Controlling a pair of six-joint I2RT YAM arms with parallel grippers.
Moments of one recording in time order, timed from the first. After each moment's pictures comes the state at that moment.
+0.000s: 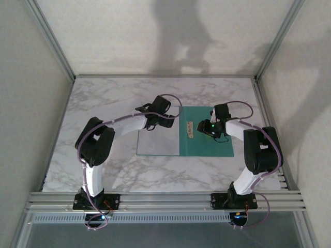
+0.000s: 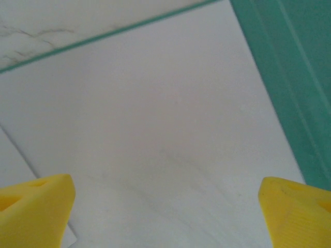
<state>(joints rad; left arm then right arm) -0.64 1.94 1.37 -0.36 -0.19 -0.26 0.19 1.69 0.87 -0.27 -0.32 0.47</state>
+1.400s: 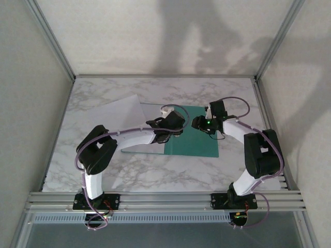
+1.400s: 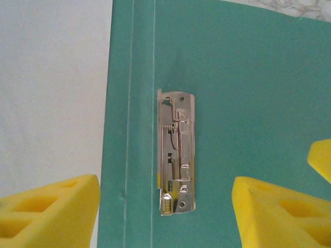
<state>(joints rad) -0.86 1.89 1.28 -0.28 -0.38 -0.79 0.26 1.64 0.91 -0.27 -0.36 0.51</state>
